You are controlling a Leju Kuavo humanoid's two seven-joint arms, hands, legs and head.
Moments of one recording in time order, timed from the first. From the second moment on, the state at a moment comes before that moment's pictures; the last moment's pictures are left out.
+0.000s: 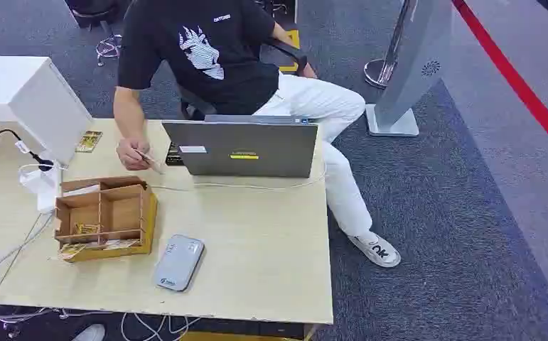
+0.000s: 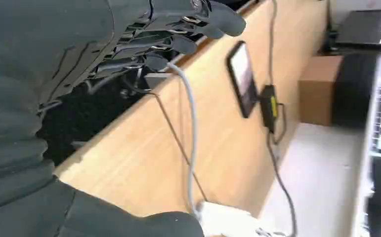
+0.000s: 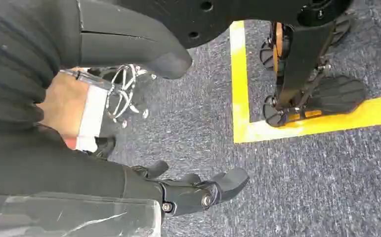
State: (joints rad) left arm -0.13 -0.26 1.26 -1.36 0.14 -0.11 -0.59; right arm -0.05 0.01 -0.62 -0.20 0.42 -0.05 0.04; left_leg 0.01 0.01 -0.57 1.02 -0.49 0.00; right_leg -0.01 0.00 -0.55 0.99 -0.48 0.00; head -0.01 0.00
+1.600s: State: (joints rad) left arm -0.03 0.20 0.02 -1.81 -1.57 0.40 -0.05; right arm -0.05 0.02 -0.70 -0.20 0.49 -0.02 0.02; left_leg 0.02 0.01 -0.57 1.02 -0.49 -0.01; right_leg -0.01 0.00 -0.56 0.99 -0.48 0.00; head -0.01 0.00
